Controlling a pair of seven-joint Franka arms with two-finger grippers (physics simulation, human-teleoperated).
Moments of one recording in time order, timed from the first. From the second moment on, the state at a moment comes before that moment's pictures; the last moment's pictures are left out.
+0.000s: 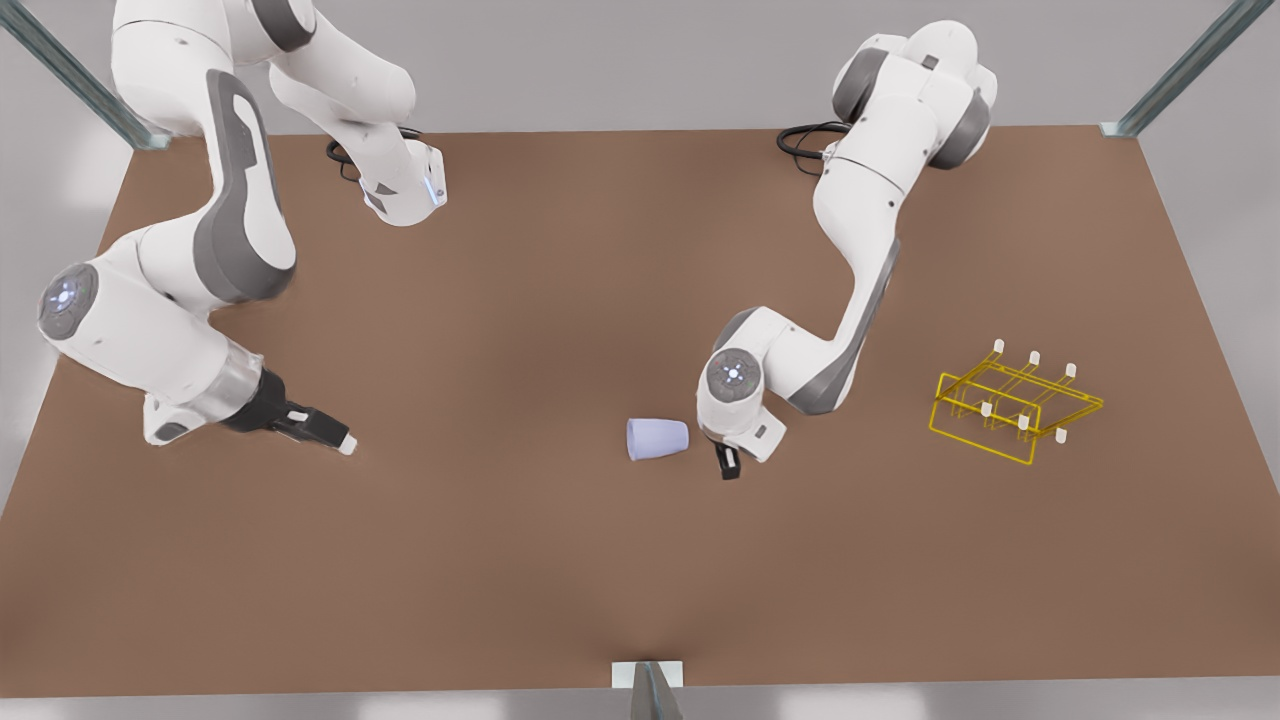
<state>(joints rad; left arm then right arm) -0.49 0.75 -0.12 -1.36 0.17 2.06 -2.36 -0.18 0.22 0.31 -1.50 0.12 1.86 0.39</state>
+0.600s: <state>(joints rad) -0.60 0.81 -0.13 -1.40 0.28 2.13 -2.52 -0.18 0.06 0.10 -1.72 -0.05 1.76 0.16</state>
